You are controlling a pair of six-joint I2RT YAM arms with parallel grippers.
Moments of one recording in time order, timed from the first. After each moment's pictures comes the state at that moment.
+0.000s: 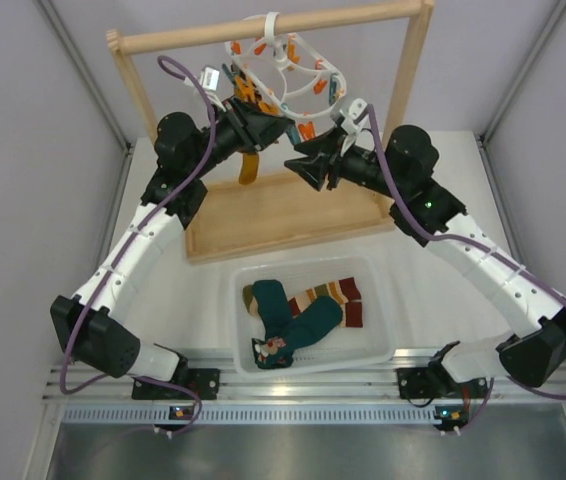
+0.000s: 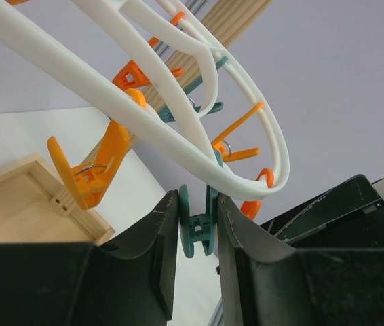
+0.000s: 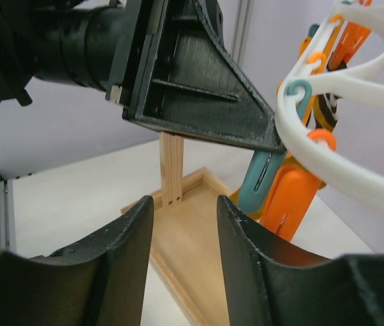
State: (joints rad) left arm -0.39 1.43 1.46 0.19 0.48 -0.86; right arm 0.66 1.35 1.42 0.02 -0.45 -0.04
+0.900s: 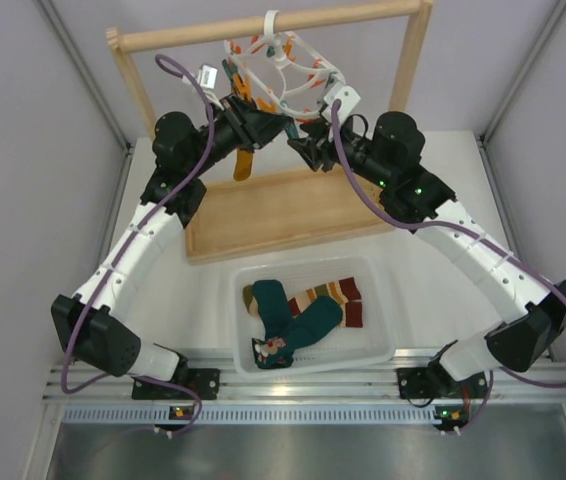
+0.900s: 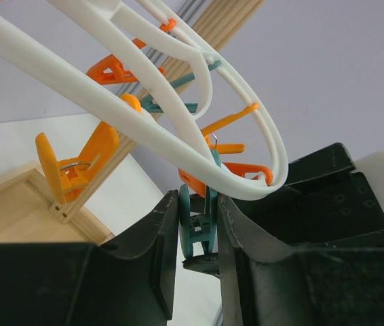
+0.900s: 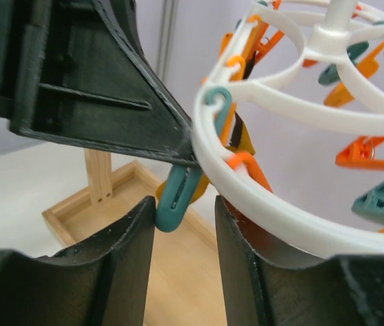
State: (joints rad) left arm -0.38 1.43 1.46 0.22 0.49 -0.86; right arm 0.68 1.45 1.57 -0.05 -0.25 -0.21
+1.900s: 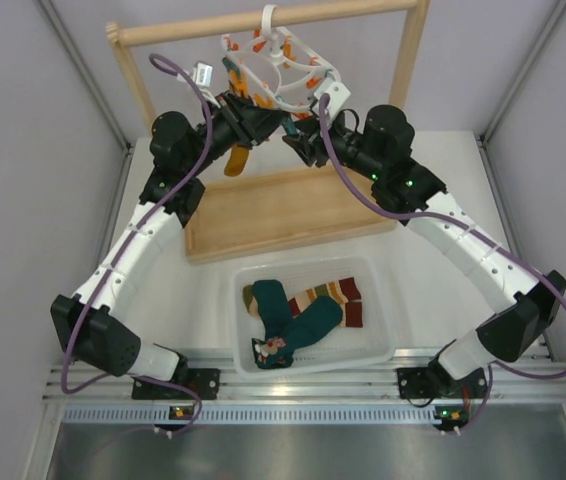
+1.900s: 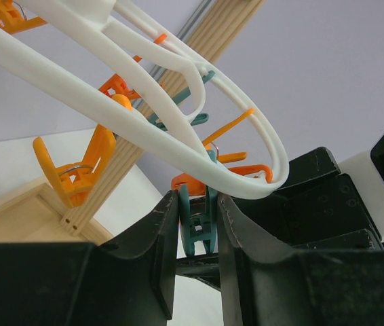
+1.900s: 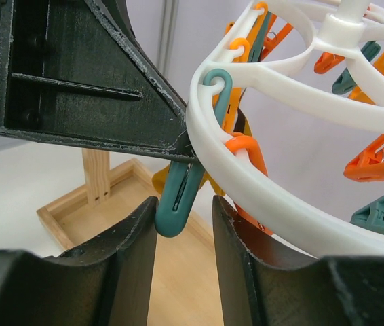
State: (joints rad) left arm -0.37 1.43 1.46 0.25 0.48 -0.84; right arm 0.68 1.51 1.63 -0.07 -0.26 -0.22
